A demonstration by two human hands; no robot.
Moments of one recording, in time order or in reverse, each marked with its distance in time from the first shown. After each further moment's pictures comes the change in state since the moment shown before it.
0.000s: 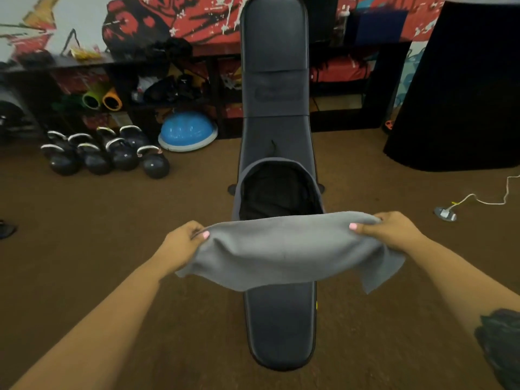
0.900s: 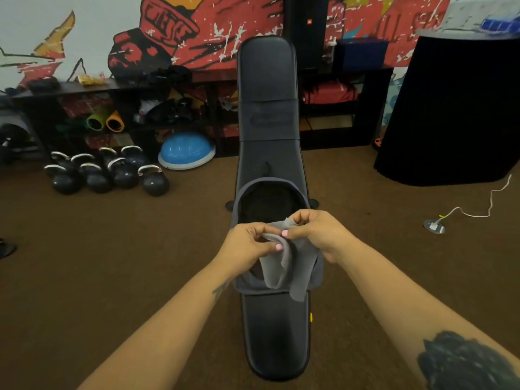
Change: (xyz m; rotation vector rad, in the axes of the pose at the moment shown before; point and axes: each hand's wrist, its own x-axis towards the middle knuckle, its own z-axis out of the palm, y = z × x) left_hand -0.057 0.141 0.008 -0.541 -0.149 0.335; right_hand -0.078 -0.125 0.019 0.507 -0.264 -0.172
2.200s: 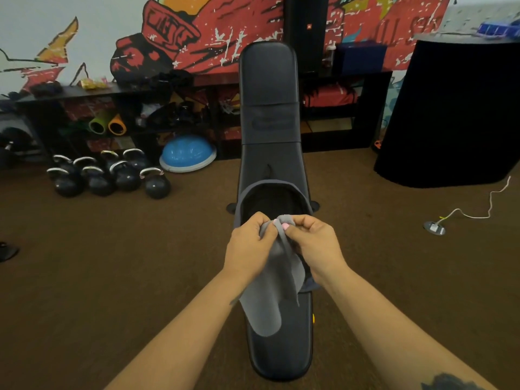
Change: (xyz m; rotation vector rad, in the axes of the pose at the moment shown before) left_hand -0.014 0.015 0.013 0.200 0.332 0.085; right_hand -0.022 0.007 0.041 0.259 0.290 -0.106
